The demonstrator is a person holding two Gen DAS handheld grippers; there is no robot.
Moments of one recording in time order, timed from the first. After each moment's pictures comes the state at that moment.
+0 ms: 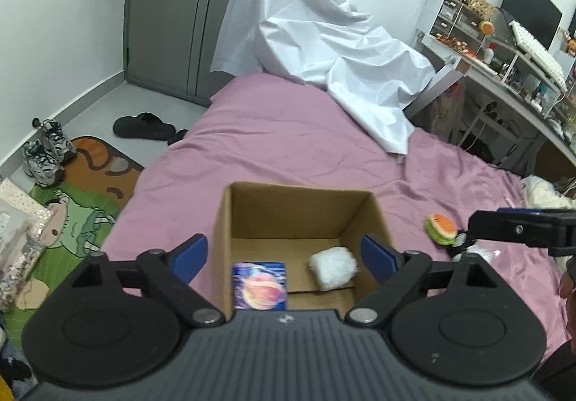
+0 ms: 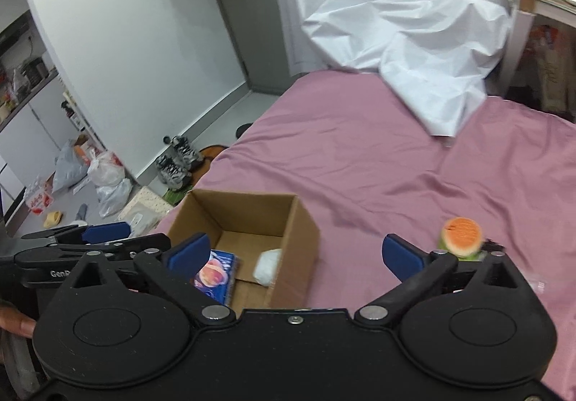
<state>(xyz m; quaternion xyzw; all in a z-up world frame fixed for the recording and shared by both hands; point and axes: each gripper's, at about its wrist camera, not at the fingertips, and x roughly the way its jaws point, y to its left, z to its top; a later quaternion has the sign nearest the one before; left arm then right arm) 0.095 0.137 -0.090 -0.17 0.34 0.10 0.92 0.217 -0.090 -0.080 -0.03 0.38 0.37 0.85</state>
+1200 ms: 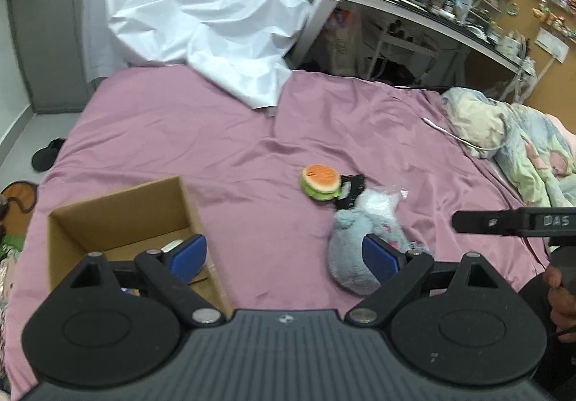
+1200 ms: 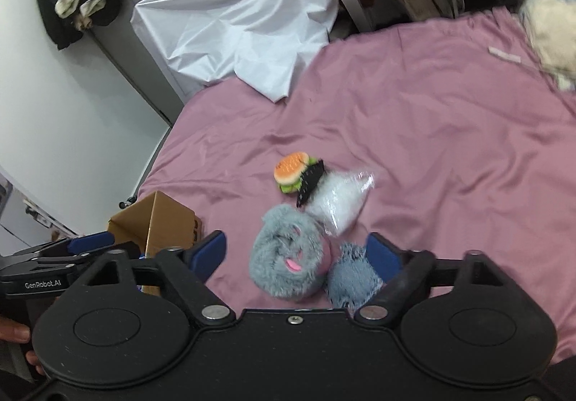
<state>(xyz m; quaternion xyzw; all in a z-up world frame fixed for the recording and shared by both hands) 0.156 -0.001 -0.076 -0.07 0.40 -0.05 0.91 0.231 -0.272 -0.128 0.14 0.43 0.24 0.86</state>
